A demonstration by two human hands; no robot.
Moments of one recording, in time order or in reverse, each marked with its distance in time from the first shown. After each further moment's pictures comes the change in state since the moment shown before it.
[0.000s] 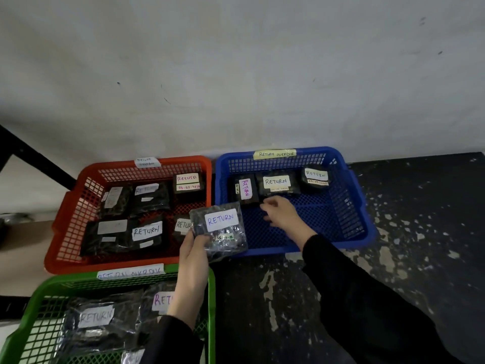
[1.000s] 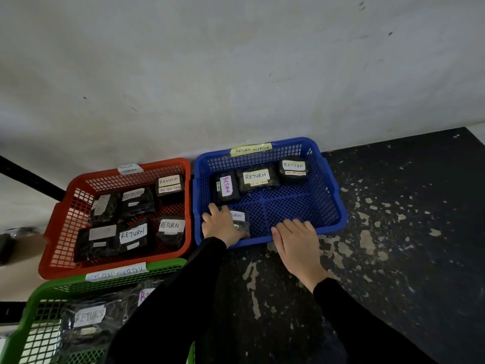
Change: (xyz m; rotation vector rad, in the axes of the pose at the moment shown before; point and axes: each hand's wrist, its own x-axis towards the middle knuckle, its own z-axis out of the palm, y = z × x) left_hand 0.072 -0.036 0.095 1.468 -0.193 0.206; right_hand -0.061 0.104 -0.045 -1.006 0.631 -0.786
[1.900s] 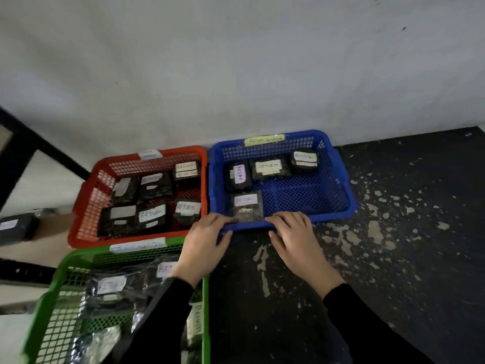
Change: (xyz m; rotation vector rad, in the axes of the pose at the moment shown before) left_hand -0.096 -0.089 -0.006 -0.212 0.329 0.430; right_hand -0.021 -0.042 -0.046 0.280 -0.186 -0.091
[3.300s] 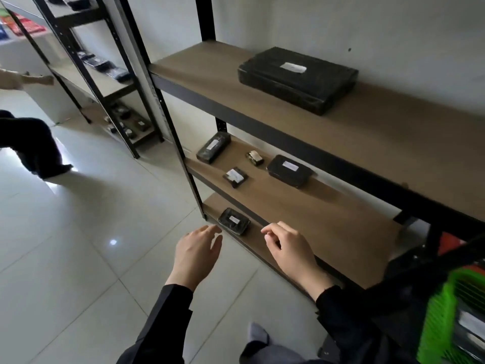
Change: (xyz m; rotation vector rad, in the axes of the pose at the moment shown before) left_hand -0.472 -0.545 -0.253 0.080 0.437 -0.846; right_hand 0.034 -0.722 0.280 0.358 -0.394 -0.522
